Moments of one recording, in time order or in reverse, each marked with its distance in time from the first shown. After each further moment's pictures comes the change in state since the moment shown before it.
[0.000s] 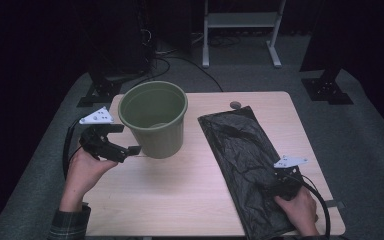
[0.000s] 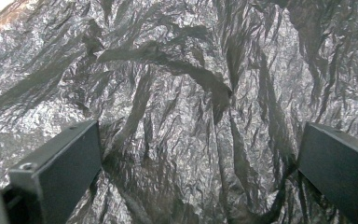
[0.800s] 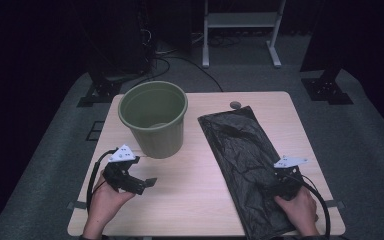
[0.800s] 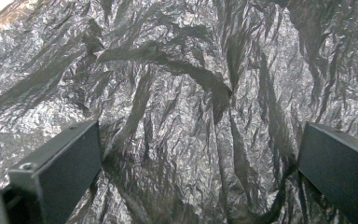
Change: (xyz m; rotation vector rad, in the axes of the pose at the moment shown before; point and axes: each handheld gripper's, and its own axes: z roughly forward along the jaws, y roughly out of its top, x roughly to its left) left arm -0.038 -0.082 0.056 0.069 -0.027 -0.018; right arm 0.000 0.000 0.000 0.000 0.000 0.000
